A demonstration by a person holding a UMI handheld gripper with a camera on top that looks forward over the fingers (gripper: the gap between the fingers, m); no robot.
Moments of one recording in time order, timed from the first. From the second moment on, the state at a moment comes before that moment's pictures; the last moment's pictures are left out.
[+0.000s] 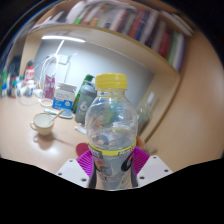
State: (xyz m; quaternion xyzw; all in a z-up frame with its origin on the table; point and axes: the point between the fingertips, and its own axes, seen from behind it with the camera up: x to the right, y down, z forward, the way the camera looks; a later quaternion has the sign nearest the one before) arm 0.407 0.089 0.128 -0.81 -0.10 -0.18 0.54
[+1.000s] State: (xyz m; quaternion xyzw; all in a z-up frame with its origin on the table) arm 0.275 0.291 0.216 -0.47 -0.58 -0.55 0.37
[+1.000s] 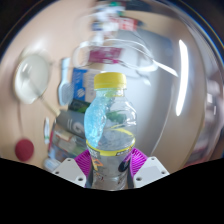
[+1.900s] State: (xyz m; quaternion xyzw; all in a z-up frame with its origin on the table) arm 0.349 0.230 0.068 -0.78 -0.04 0.03 0.63
